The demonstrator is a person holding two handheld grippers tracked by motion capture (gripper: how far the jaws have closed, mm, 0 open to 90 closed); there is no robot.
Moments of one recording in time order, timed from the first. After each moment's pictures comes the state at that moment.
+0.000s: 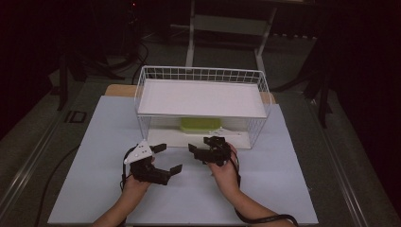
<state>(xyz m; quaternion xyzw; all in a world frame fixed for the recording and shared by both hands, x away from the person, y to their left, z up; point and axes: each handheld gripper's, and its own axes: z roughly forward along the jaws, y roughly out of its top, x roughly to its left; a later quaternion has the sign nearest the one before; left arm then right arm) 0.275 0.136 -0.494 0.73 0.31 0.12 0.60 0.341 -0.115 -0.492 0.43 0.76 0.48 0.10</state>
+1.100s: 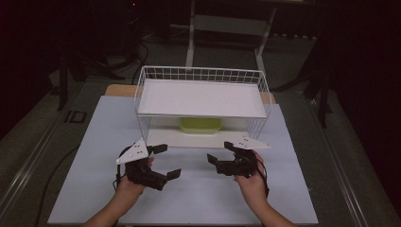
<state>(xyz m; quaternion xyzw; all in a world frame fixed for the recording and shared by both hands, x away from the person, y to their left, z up) 0.256 0.143 -0.463 0.74 0.27 0.10 0.61 0.295 -0.178 -0.458 0.36 0.77 0.50 0.14</state>
